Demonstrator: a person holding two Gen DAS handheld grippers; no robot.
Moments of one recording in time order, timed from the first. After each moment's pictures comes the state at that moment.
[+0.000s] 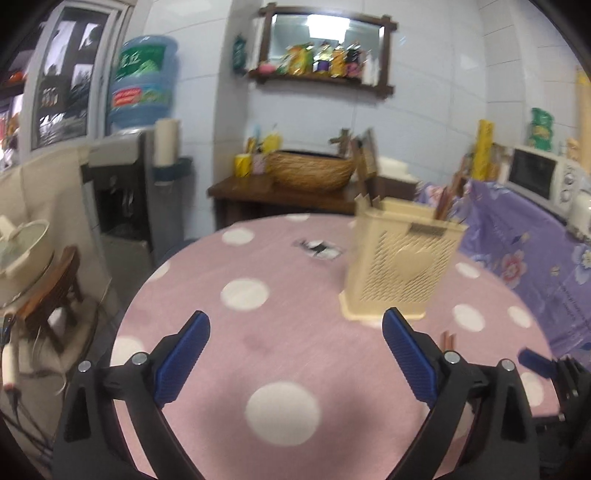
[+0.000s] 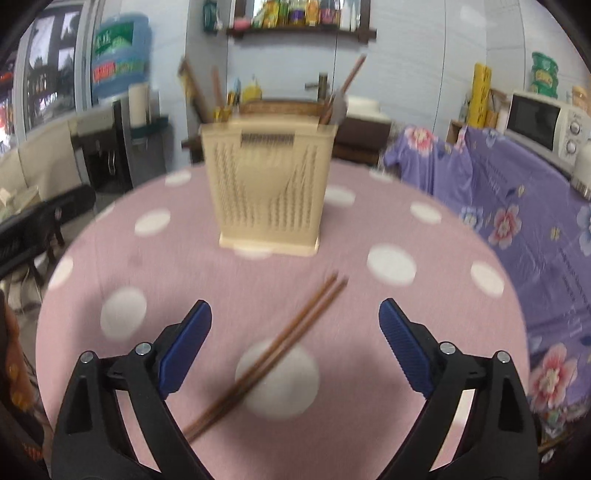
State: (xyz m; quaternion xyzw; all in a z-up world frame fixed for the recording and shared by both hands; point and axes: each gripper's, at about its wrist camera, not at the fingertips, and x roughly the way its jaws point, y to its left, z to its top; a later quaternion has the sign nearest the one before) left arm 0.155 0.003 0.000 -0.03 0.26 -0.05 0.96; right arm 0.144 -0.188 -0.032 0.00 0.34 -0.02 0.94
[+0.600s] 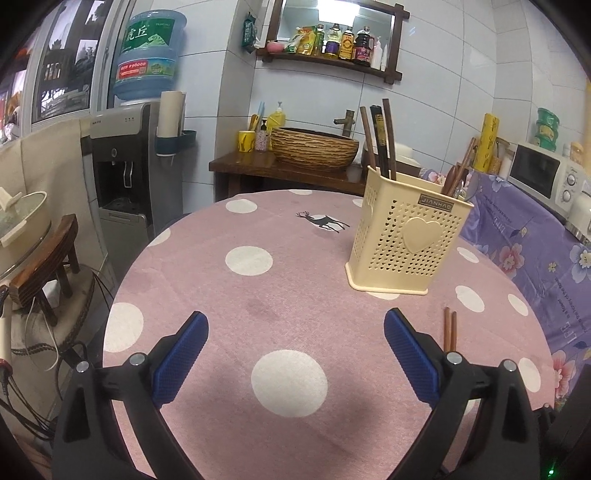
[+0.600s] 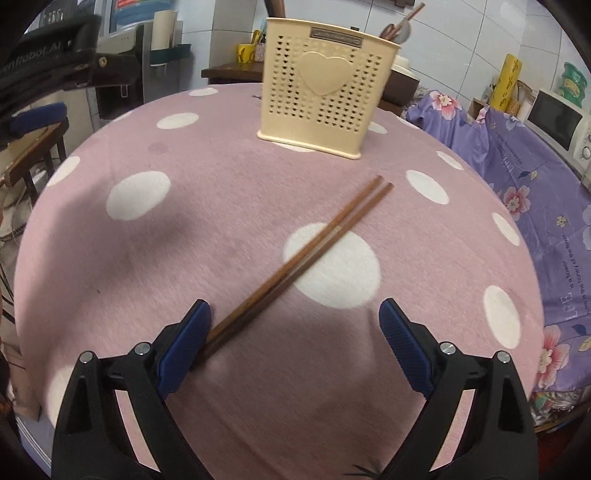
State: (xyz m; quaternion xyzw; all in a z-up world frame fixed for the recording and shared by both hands) left arm 0.148 0.013 -0.015 -0.05 0.29 -0.07 0.95; right arm 0.113 -0.150 -0.087 -0.07 0.42 -0.02 0.91
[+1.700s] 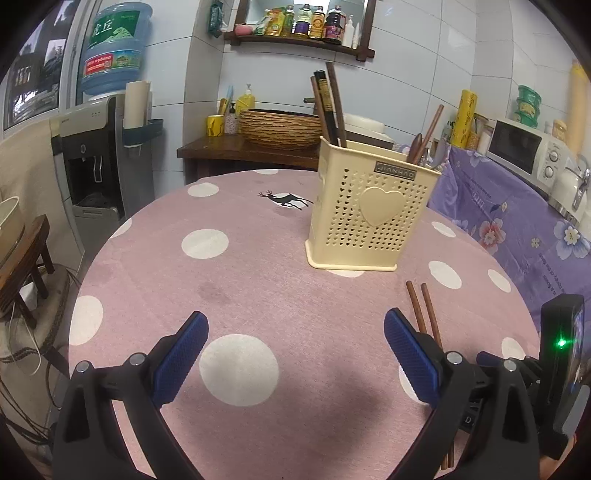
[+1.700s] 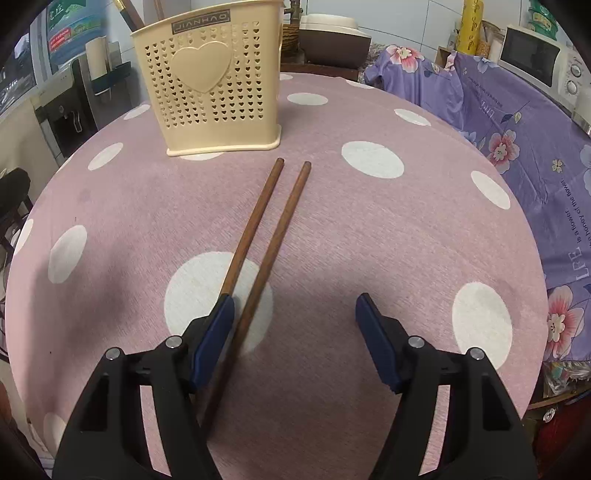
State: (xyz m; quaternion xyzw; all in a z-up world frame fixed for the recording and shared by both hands) left arm 0.148 -0.025 -0.023 -0.03 0.32 -0.11 0.94; right arm 0.157 -0.230 -0.087 0.03 0.45 -0.05 0.89
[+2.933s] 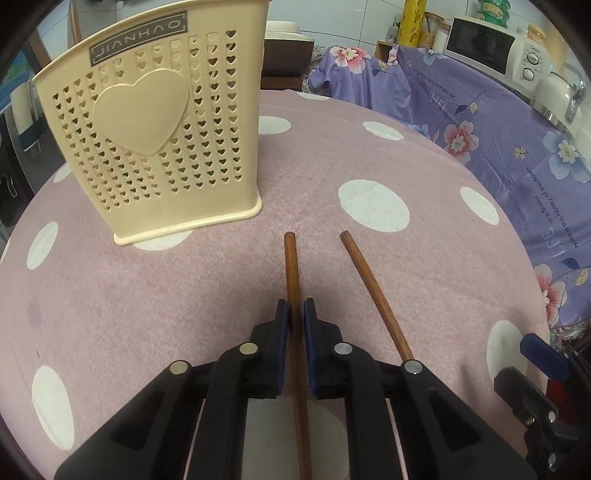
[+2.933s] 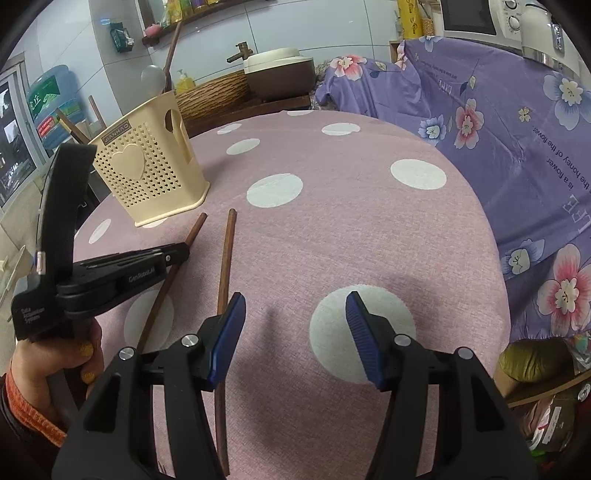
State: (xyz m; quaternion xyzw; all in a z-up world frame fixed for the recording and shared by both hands) left arm 0.221 -0.200 -0.084 0.06 0.45 -0.20 0.87; right arm 0.120 -0.348 -0.073 0.14 0.38 -0.05 0.91
